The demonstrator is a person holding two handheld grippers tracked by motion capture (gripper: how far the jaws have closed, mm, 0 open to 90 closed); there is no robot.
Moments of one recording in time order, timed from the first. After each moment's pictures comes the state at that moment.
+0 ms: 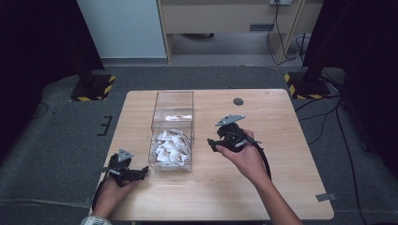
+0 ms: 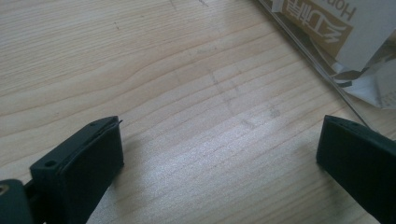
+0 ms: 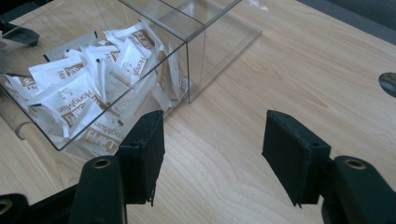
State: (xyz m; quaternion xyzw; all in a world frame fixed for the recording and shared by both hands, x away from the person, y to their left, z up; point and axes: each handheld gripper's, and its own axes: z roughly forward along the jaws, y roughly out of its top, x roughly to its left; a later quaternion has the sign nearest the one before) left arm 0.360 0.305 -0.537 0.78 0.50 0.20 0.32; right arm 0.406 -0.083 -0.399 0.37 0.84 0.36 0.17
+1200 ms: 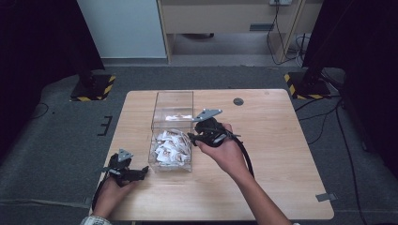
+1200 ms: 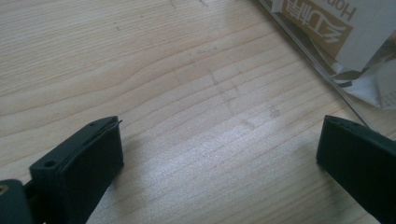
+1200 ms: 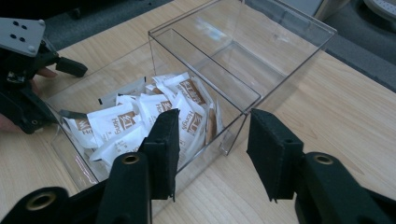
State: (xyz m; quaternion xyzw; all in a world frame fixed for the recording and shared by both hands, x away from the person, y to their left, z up) left arm 0.360 0.305 -0.537 0.78 0.50 0.20 0.32; right arm 0.405 -0.025 -0.373 0.32 0.85 0.39 0.17
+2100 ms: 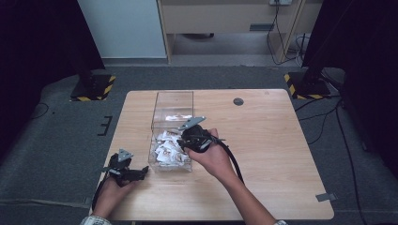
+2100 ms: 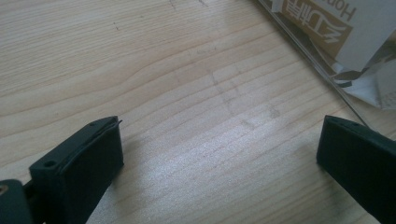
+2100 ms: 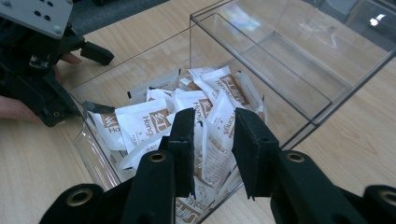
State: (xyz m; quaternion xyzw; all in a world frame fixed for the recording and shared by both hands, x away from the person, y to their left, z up) left arm 0.360 0.305 -0.537 0.78 0.50 0.20 0.32; right arm 0.404 0.012 -0.404 0.29 0.87 0.38 0.14
